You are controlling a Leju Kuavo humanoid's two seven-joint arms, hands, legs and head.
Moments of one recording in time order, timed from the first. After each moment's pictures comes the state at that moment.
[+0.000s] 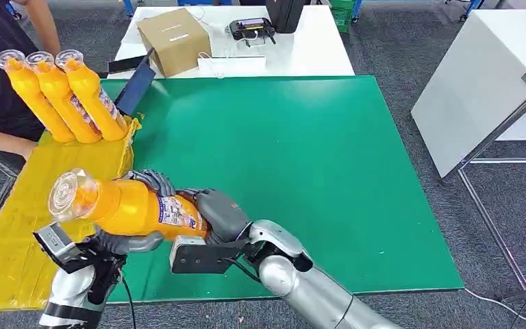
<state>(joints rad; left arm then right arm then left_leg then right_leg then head) -0.14 0.02 -0.18 -1.65 -0.07 -0.33 -0.44 -0.43 0.13 0.86 -1.31 0.50 0.07 -0.08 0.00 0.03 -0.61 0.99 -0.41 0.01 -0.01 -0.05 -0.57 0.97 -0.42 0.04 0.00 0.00</state>
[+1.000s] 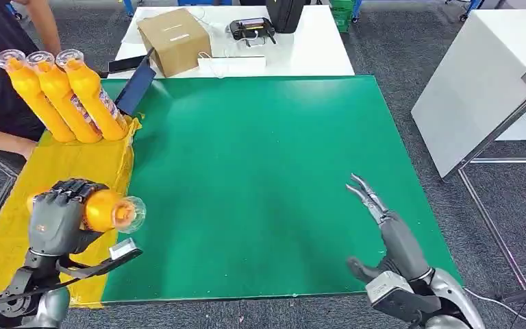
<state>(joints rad) -0.02 0.15 0.07 -1.61 -1.51 0.51 -0.24 0.19 -0.31 0.17 -2.02 0.40 0.09 -0.23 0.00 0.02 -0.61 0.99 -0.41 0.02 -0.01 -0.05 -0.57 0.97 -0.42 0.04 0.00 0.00</state>
